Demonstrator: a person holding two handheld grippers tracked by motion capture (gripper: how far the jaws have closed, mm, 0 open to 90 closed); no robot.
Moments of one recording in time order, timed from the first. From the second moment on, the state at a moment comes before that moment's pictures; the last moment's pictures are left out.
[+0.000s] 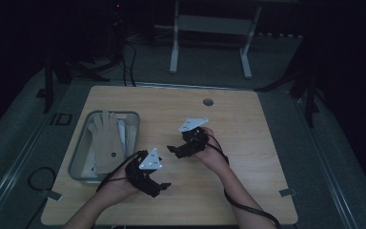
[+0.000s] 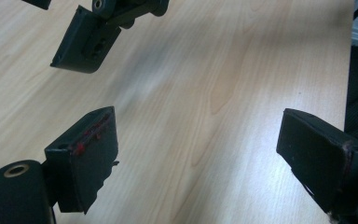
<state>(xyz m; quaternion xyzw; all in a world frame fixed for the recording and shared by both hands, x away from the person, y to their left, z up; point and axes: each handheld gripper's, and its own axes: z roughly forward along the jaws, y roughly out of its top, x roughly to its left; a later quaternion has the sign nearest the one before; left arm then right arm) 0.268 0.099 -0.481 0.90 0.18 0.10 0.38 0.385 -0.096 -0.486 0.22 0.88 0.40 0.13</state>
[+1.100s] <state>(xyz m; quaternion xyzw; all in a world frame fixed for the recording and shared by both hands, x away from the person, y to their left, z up) 0.270 0.065 -0.546 0.92 0.15 0.03 0.36 0.353 -0.157 -0.551 0.23 0.89 0.38 0.12</state>
